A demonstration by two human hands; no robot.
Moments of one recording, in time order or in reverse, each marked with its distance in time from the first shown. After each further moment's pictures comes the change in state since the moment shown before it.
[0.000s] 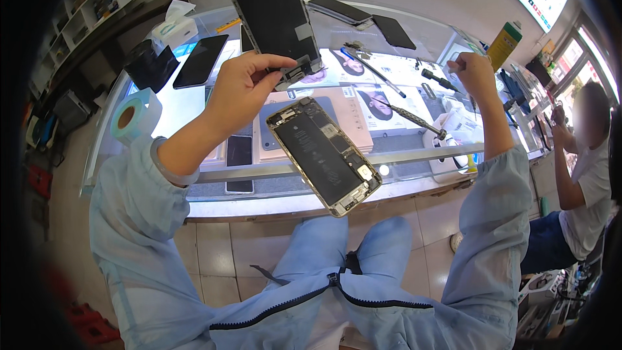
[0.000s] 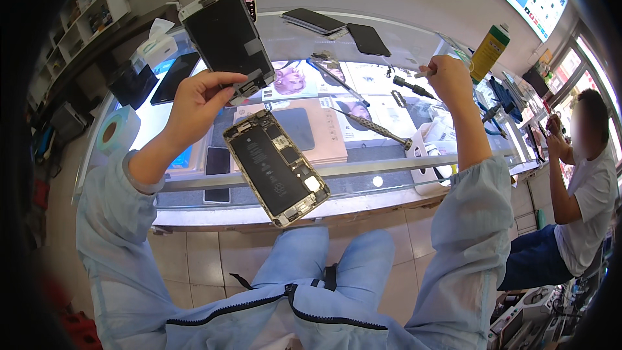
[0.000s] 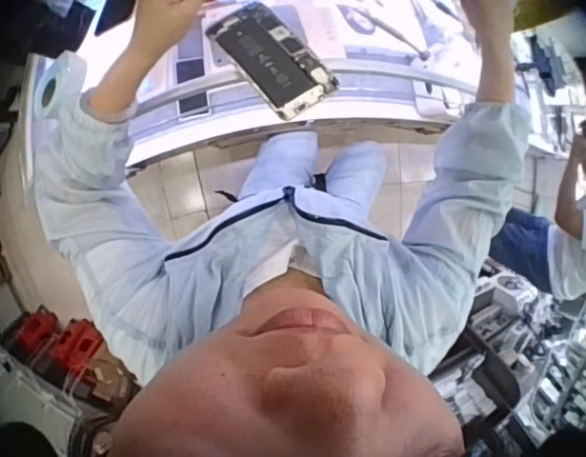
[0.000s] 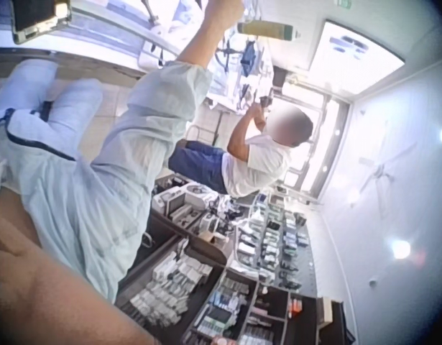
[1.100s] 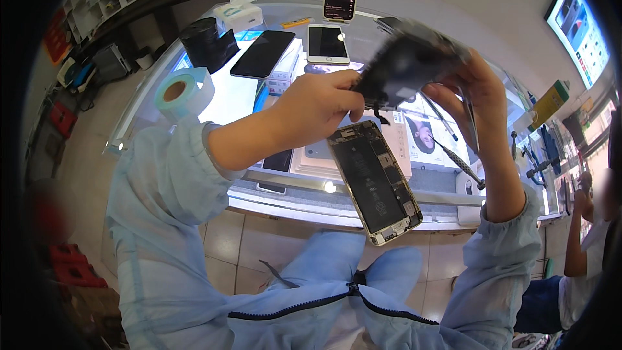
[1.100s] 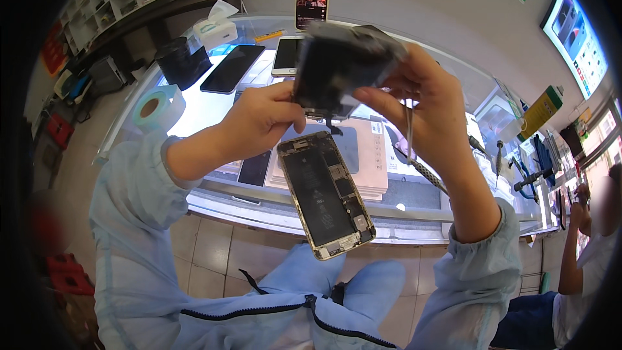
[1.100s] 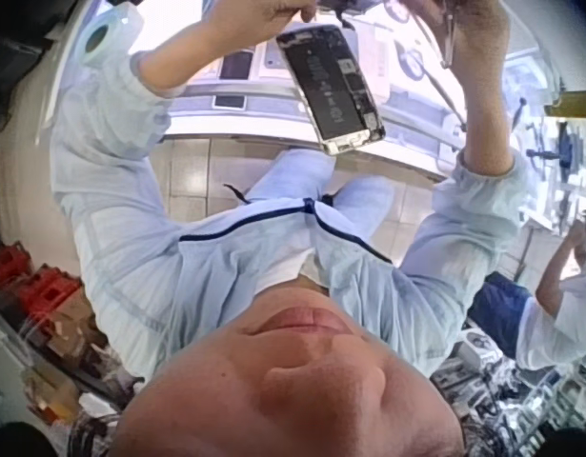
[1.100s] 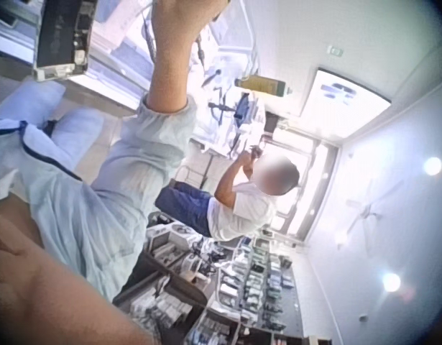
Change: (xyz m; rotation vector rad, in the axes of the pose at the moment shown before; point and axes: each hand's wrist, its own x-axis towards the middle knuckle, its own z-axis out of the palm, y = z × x) left_hand -0.003 0.006 -0.003 0.269 -0.082 0.386; right_hand -0.029 -0.172 -0.040 1.160 -0.009 -0.633
